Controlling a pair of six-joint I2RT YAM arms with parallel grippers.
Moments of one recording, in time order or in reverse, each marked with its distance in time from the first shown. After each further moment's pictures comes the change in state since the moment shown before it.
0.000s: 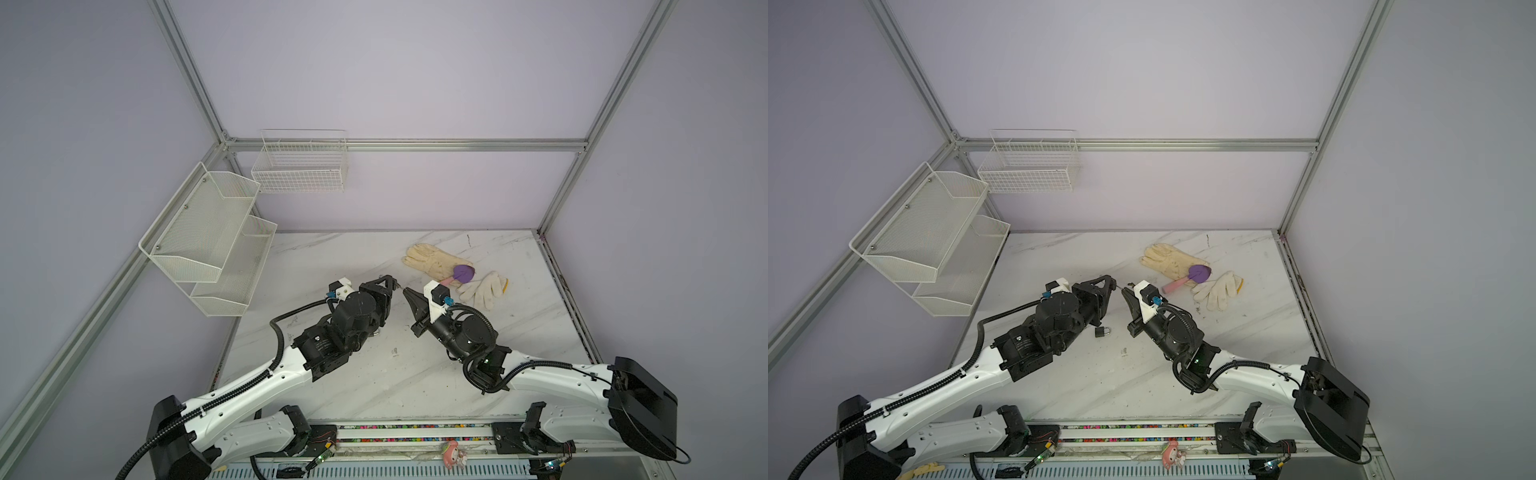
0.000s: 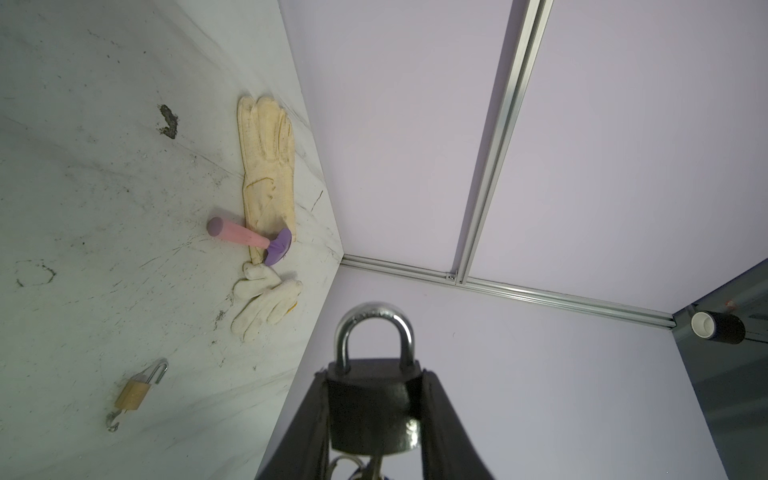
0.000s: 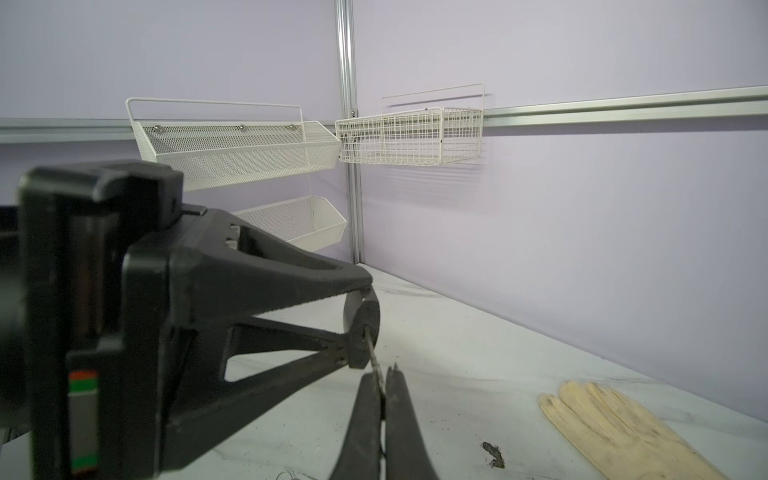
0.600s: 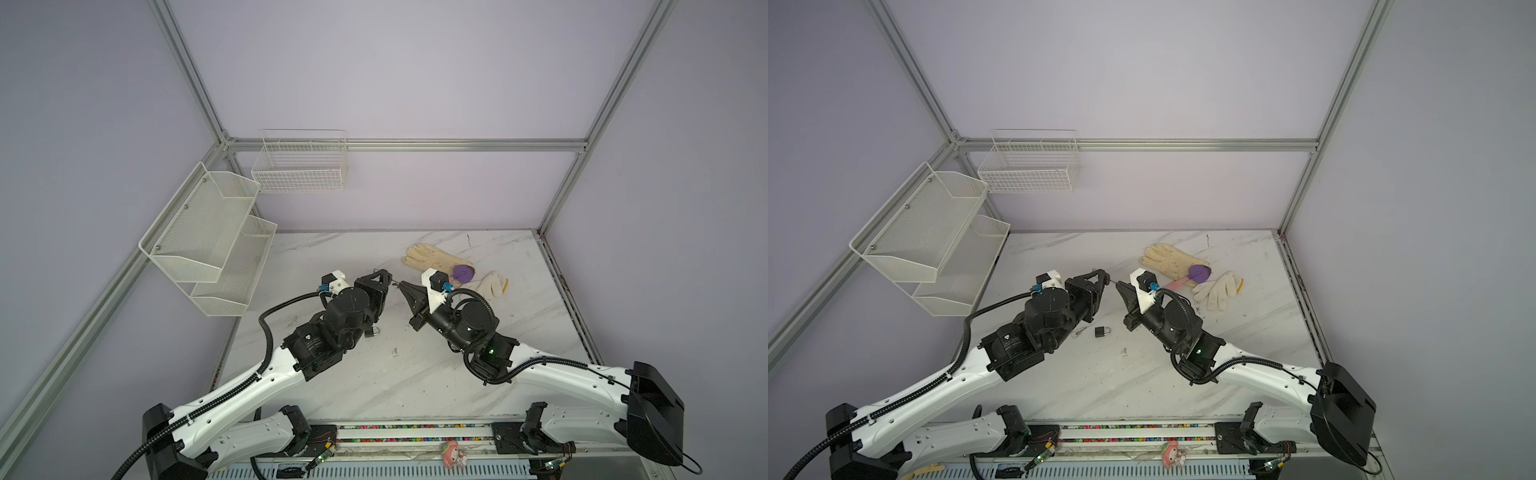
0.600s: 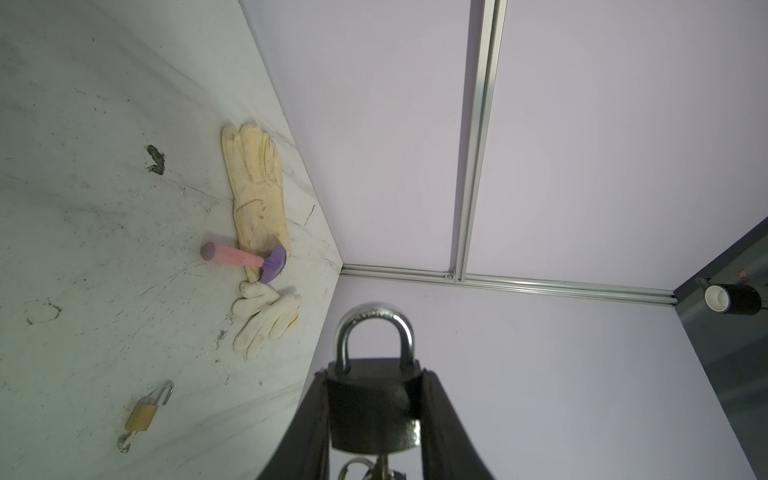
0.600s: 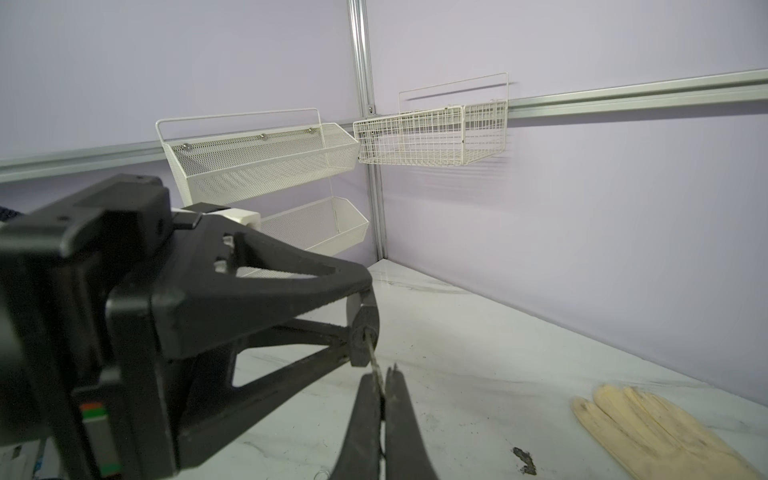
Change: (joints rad) left arm 0.007 -0.022 0.066 -0.071 -0.014 0.100; right arm -0.014 -0.037 0.156 -0.254 -0.067 0.132
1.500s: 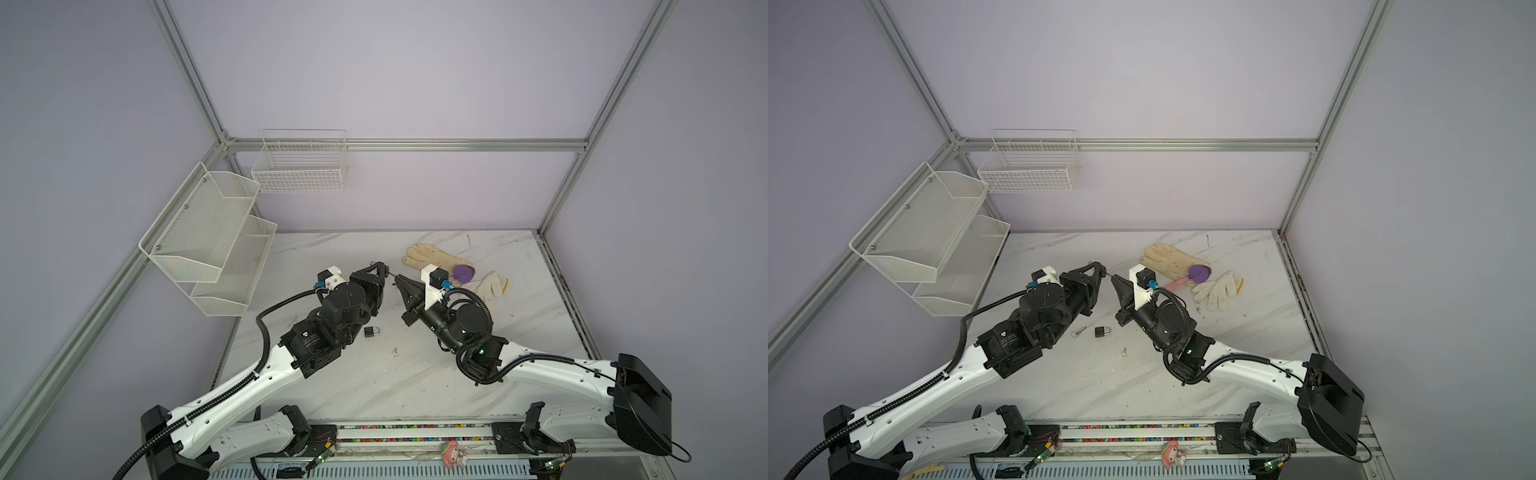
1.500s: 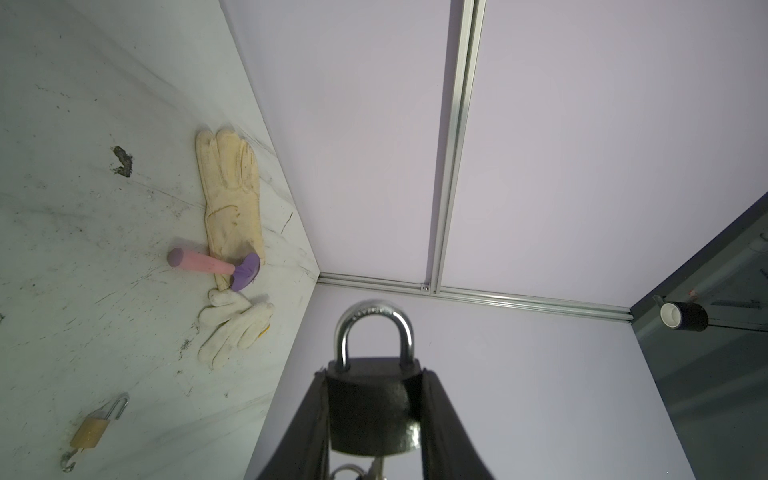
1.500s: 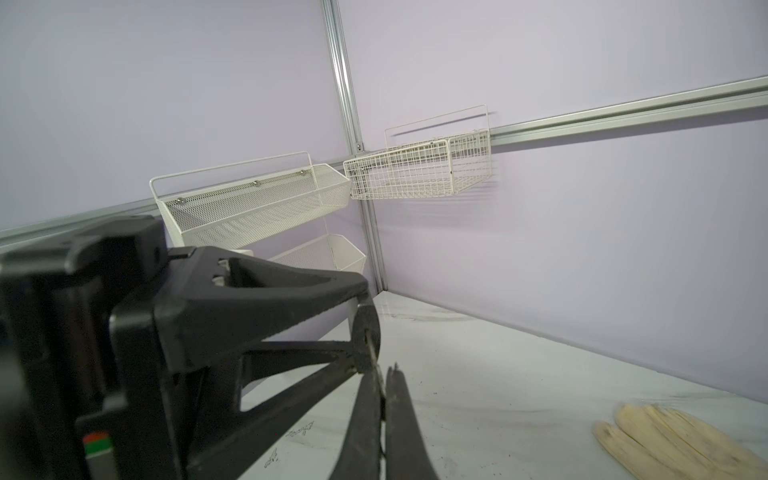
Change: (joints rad) left arm 0.023 0.006 0.030 0.027 -0.001 -0.042; right arm 0.047 0.097 0.010 0.199 0.103 0.022
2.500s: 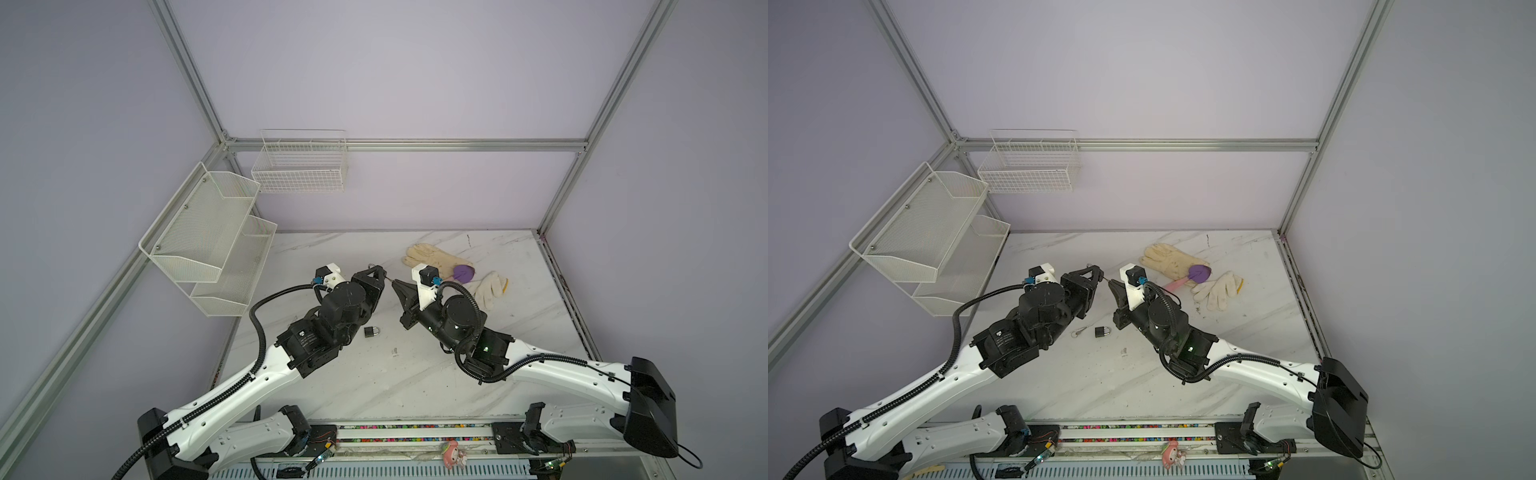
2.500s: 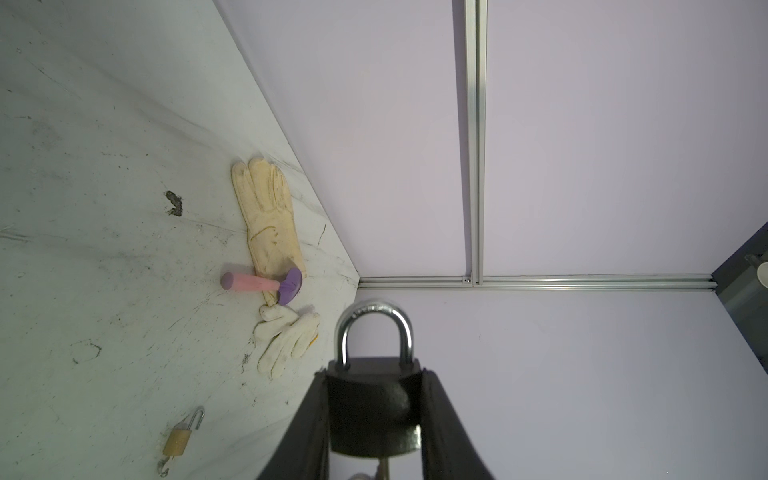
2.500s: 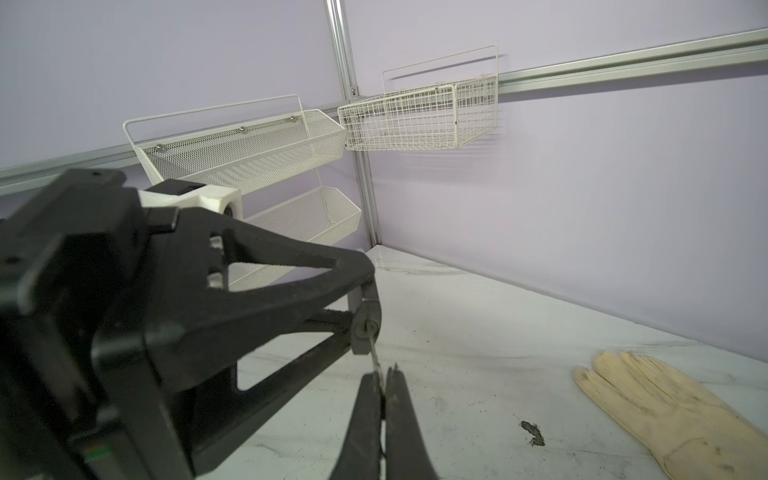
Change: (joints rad) left arm 0.002 -0.018 0.025 -0.109 0.005 0.149; right arm 0.039 -0.062 0.100 -0.329 0.037 0.019
